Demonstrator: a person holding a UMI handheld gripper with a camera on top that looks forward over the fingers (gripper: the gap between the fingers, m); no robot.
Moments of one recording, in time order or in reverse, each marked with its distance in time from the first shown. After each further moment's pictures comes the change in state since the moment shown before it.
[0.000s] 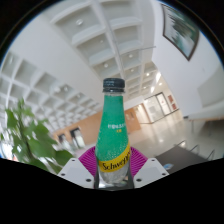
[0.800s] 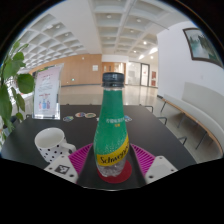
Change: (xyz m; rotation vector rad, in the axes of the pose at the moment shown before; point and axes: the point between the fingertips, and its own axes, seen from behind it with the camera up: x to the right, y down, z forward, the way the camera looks) arm 0.188 0.211 -0.065 -0.545 0.337 -0.368
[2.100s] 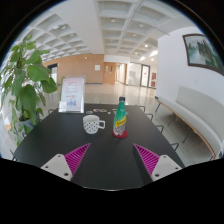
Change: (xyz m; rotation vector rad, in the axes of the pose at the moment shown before) arm -0.045 0.018 -0.309 -0.015 0.006 -0.032
